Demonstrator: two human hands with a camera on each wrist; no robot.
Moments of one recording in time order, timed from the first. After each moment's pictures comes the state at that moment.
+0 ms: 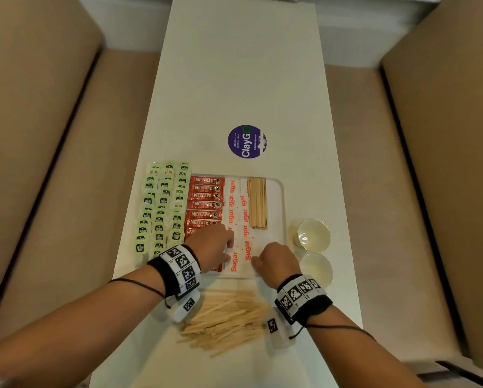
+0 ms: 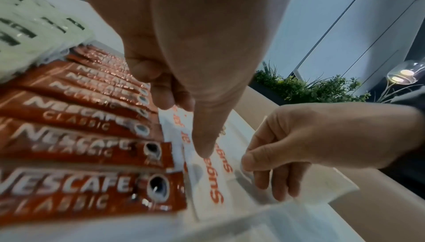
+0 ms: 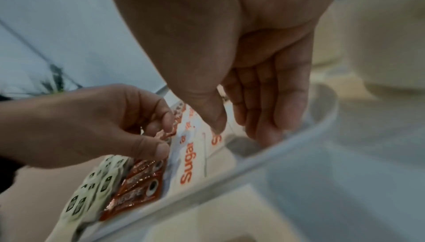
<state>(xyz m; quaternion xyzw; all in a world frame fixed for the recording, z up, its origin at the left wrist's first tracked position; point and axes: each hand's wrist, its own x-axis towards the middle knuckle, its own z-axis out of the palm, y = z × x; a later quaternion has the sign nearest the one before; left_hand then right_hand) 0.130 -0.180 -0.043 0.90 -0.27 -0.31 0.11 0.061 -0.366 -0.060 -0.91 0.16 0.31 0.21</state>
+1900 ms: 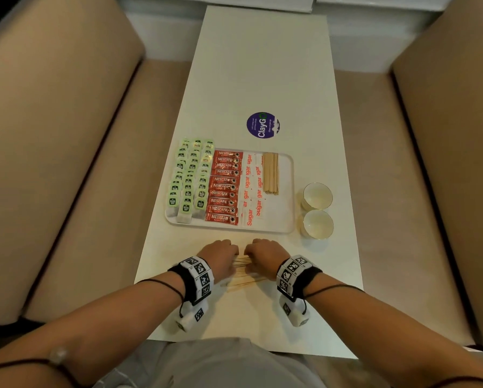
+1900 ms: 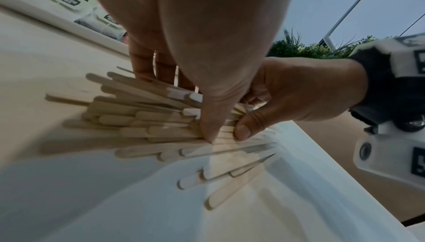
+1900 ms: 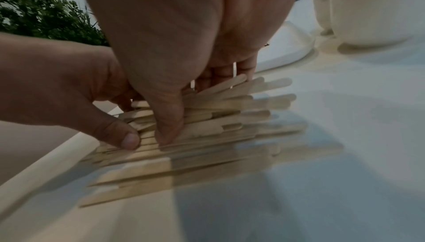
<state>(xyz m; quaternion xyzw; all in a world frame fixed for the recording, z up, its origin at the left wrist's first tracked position) -0.026 -0.150 -0.055 0.92 -0.21 -0.33 0.09 -0.033 -0.324 -0.059 -0.93 -0.16 0.31 0.12</state>
